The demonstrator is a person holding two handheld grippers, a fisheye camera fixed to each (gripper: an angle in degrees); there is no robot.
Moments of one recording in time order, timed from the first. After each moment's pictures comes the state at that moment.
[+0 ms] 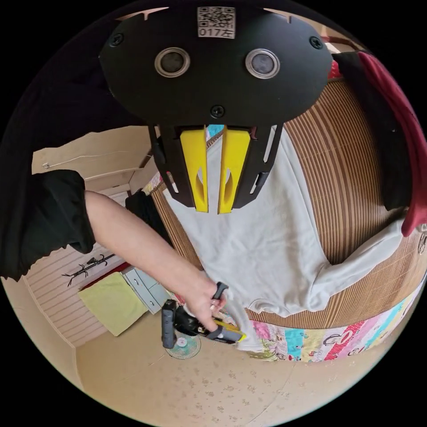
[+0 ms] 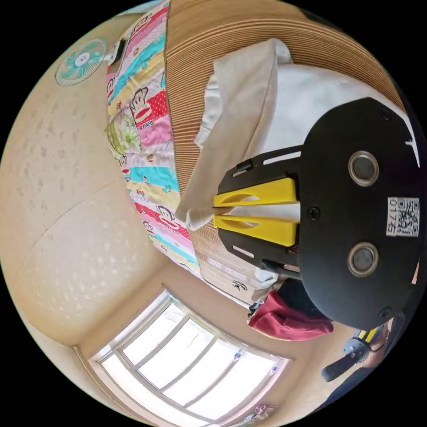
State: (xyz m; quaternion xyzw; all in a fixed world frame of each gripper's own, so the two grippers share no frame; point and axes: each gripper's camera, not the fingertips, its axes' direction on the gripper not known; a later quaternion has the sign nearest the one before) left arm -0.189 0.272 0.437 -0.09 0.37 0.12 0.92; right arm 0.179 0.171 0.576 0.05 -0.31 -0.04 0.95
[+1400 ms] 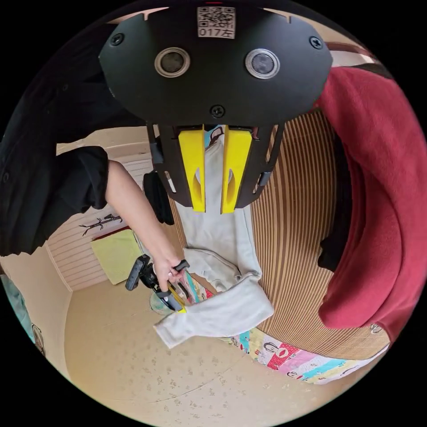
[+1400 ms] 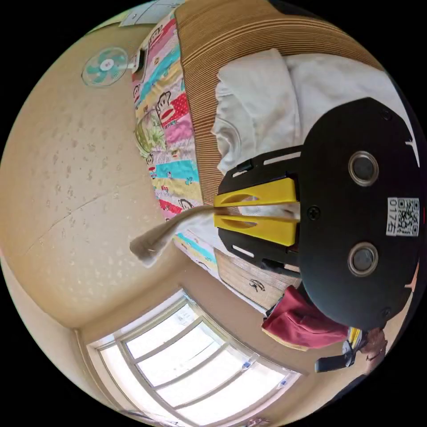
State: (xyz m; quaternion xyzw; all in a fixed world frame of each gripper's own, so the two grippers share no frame) left arm -0.322 0.295 0.490 -0.07 0.43 0.01 0.90; right arm 0.144 0.152 0.518 0.16 -0.25 0.07 0.95
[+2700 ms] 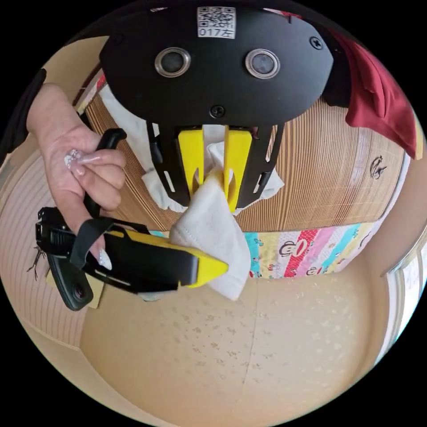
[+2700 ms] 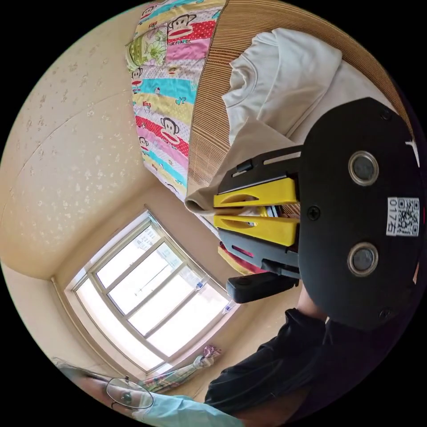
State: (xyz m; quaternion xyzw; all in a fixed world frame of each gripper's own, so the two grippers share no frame) left arm -0.162 0.212 0.381 0.22 0.21 0.03 0.95; right arm 0.163 0.110 0.434 0.09 -0.53 -0.17 0.83
